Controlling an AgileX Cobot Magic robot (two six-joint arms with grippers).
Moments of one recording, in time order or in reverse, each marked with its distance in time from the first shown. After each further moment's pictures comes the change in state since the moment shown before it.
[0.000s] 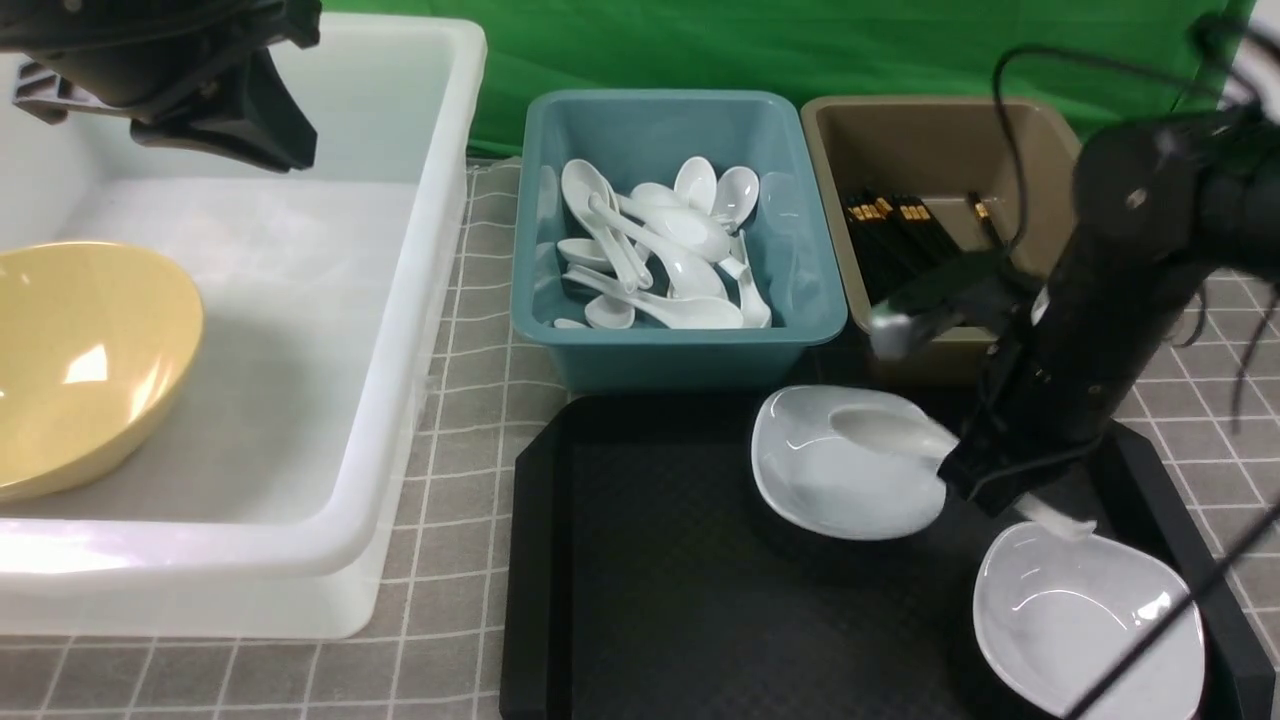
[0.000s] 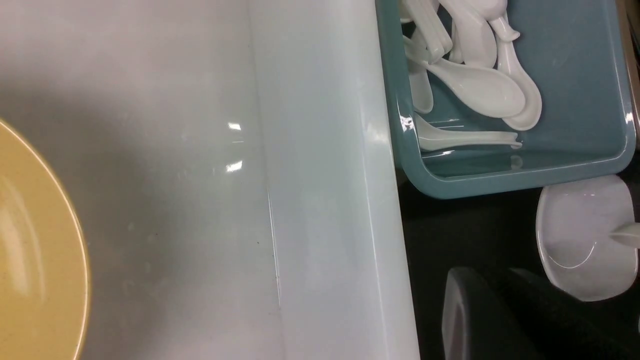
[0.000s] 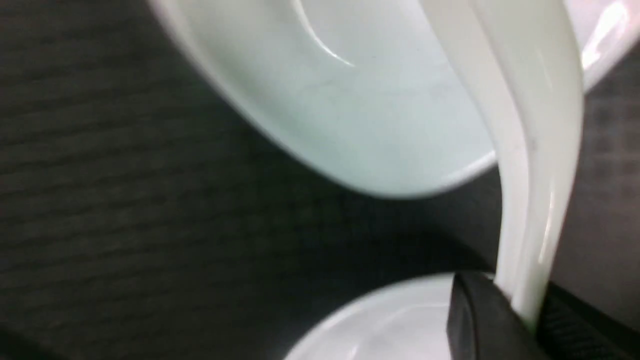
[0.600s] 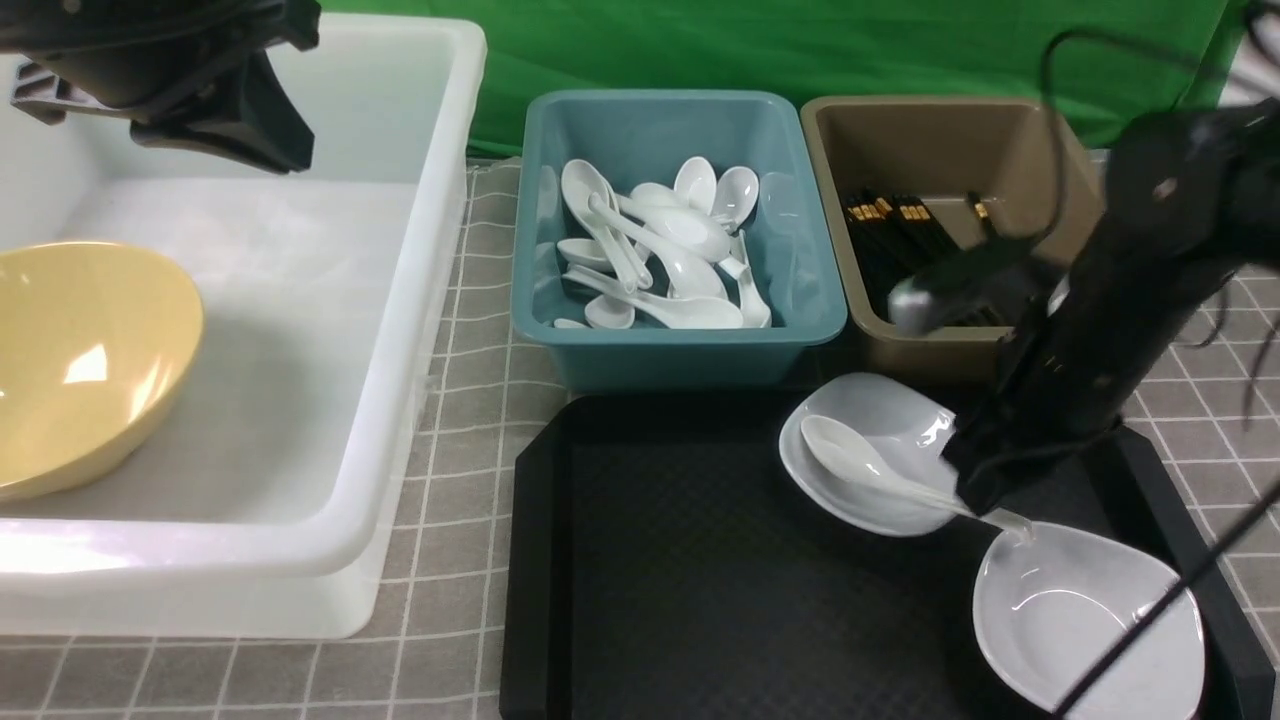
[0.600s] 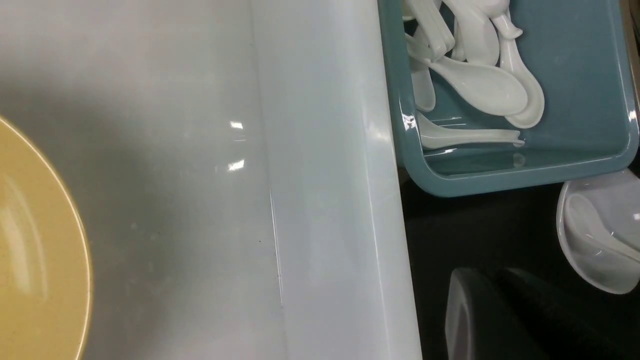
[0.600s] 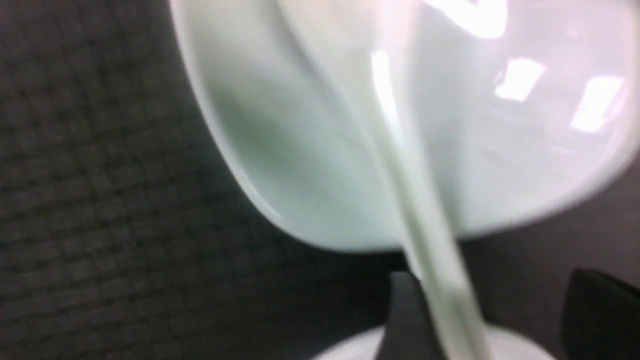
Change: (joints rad) right arm -0.029 0.109 0.011 -0.004 -0.072 0.023; left arm 0.000 0.000 0.000 0.003 0.002 0.001
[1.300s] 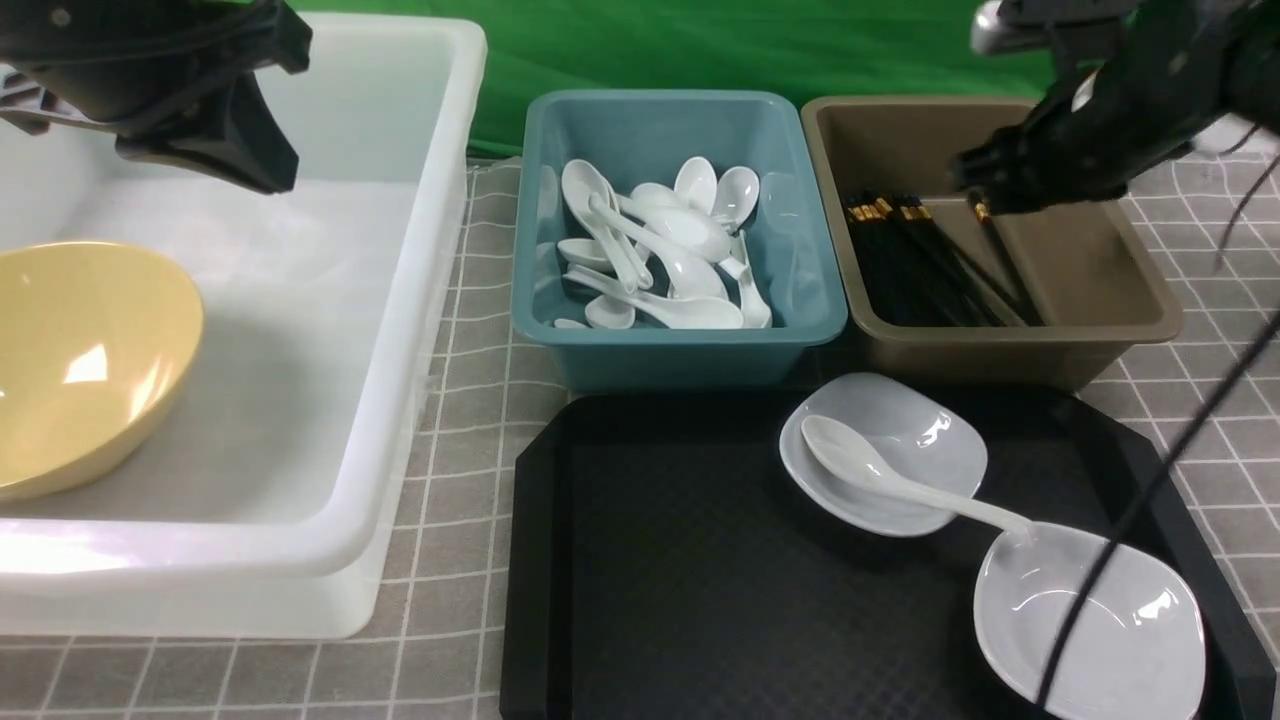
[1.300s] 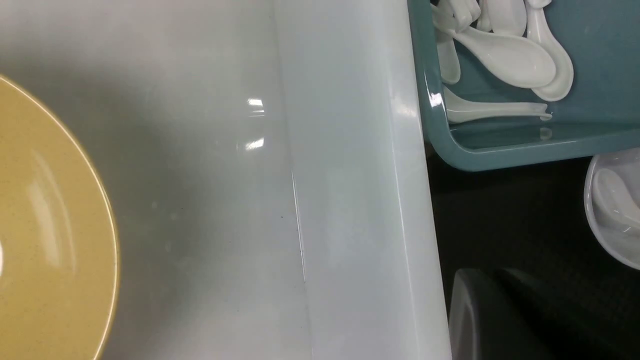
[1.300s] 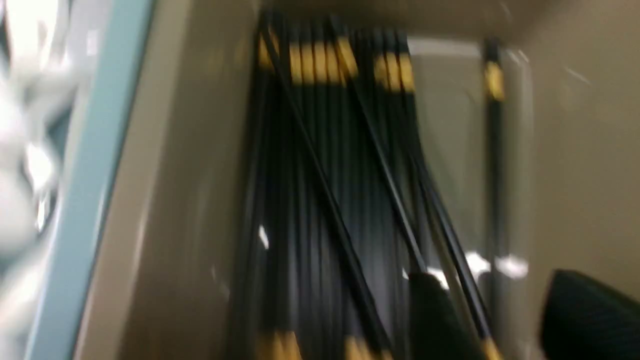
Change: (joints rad) right arm -0.125 0.097 -0.411 -0.194 -0.220 0.364; left arm 0.000 0.000 0.000 0.038 0.042 0.007
